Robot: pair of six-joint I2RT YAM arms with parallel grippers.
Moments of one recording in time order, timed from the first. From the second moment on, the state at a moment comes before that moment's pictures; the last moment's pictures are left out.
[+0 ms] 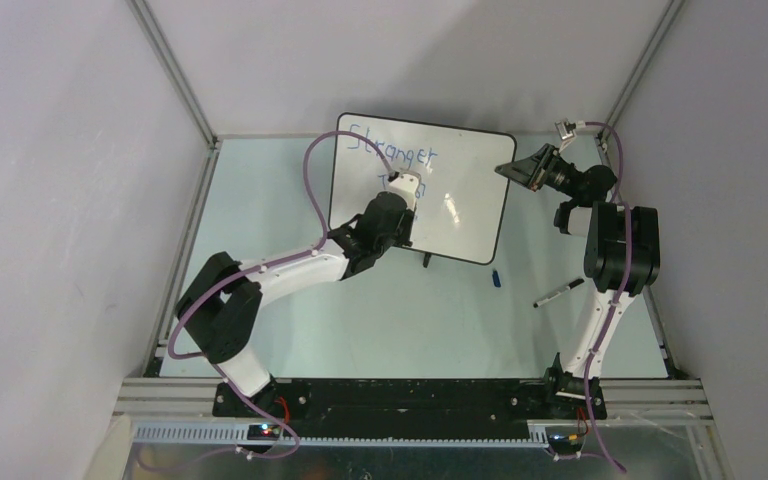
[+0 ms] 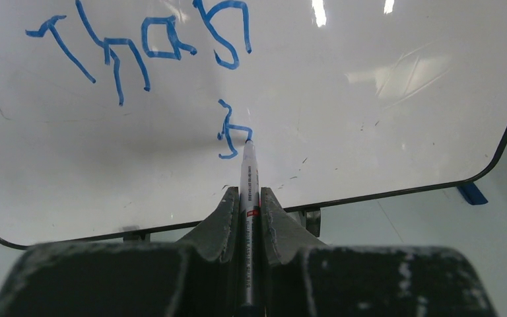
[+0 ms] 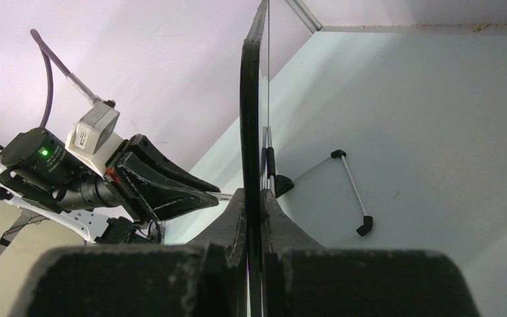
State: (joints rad) left arm -0.81 1.65 1.09 0.08 -0.28 -0.23; right arm -0.17 2.06 1.13 1.46 -1.23 1.23
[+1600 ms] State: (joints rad) left arm -0.81 1.57 1.01 0.17 -0.23 -0.23; right arm -0.17 2.06 1.13 1.46 -1.23 1.23
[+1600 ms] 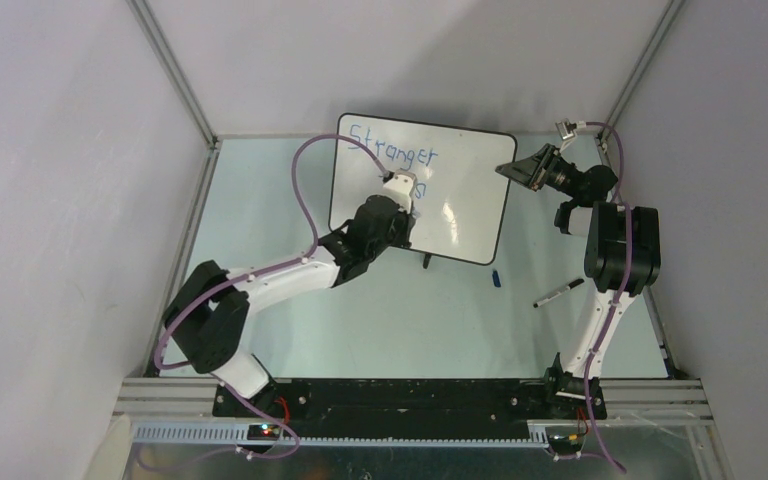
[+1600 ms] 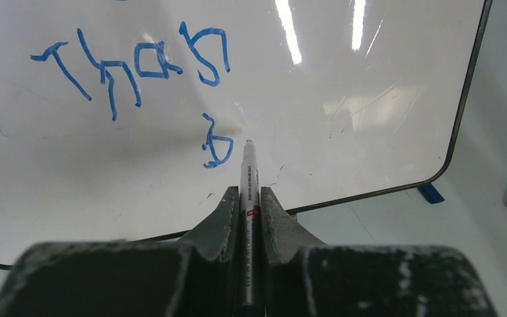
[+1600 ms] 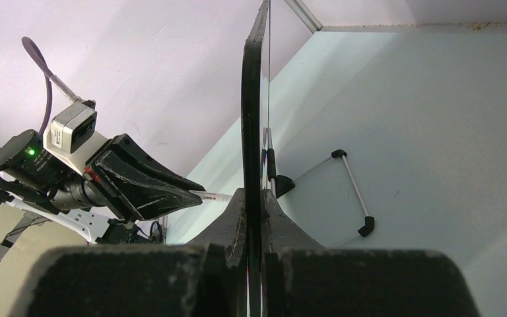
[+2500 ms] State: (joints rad) left arm -0.81 1.60 1.08 0.14 -0.36 -0.23; right arm -0.17 2.06 1.13 1.46 -1.23 1.24
